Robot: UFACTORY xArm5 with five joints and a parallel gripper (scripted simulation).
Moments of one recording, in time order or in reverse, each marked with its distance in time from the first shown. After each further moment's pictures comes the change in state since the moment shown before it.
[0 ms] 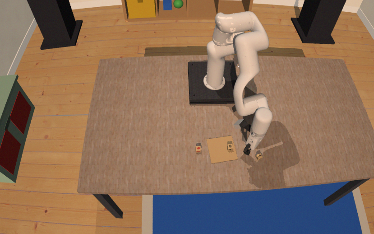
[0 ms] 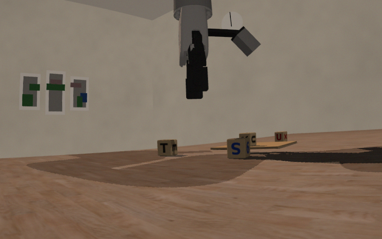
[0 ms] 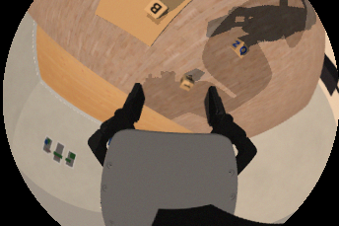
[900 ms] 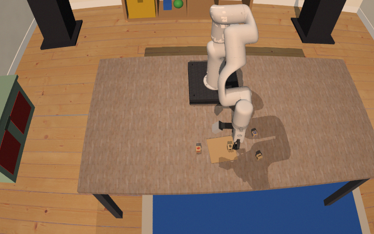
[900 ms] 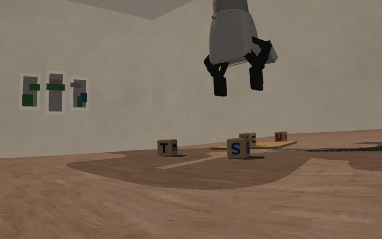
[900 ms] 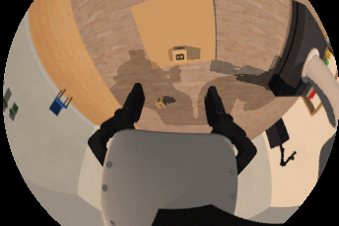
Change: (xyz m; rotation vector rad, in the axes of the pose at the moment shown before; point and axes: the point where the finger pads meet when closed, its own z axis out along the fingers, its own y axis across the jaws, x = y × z) arm 0.082 -0.027 -0.007 0.000 0.001 -0.655
